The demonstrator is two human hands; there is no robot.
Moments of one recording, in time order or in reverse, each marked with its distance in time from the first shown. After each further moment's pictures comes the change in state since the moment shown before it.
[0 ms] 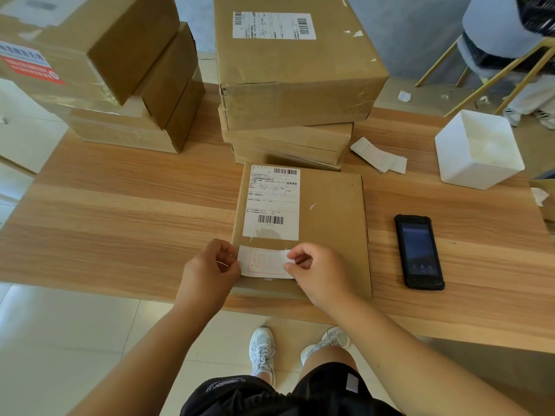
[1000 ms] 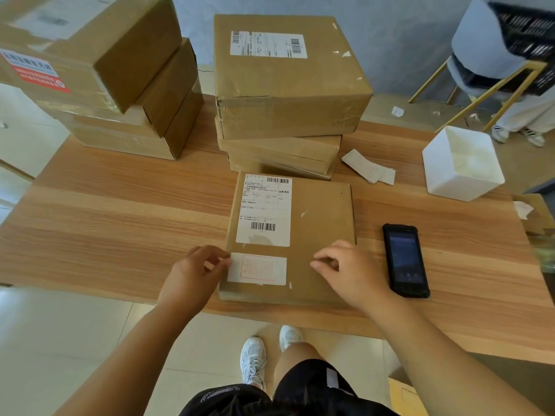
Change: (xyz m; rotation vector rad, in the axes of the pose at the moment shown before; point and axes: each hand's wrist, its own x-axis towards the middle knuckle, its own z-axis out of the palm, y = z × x) left_hand 0.005 -0.011 -0.005 0.085 -0.013 0.138; right_hand 0.002 0.024 -0.072 -0.460 -0.044 -0.158
